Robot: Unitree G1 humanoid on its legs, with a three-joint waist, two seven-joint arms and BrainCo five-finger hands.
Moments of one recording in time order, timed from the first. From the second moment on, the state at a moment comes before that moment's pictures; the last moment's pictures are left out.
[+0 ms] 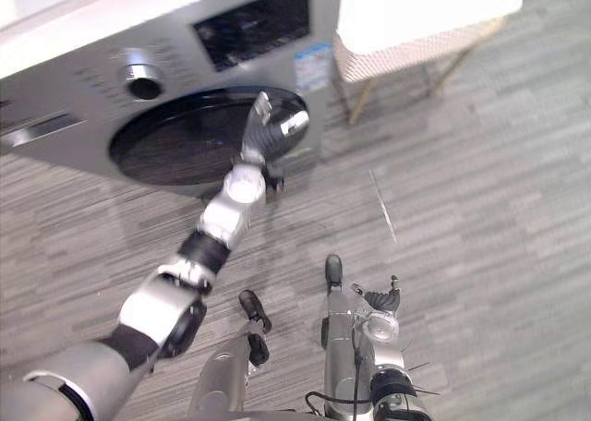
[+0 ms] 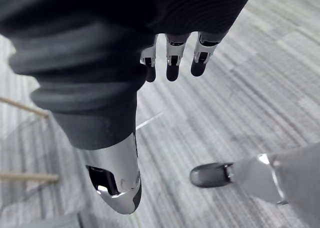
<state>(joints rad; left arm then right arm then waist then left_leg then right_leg) -0.50 0.01 -0.40 0.41 -0.10 -0.06 0.31 -0.14 0.00 -0.14 0.72 0.03 -0.03 -0.43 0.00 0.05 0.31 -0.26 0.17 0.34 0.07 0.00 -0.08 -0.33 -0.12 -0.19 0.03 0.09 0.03</state>
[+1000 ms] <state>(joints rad) 0.12 0.08 0.12 0.95 -0.03 -0.03 0.29 -0.21 -0.05 0.04 1.03 -0.13 0.01 -0.30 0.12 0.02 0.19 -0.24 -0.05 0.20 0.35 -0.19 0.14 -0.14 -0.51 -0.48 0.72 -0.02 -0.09</state>
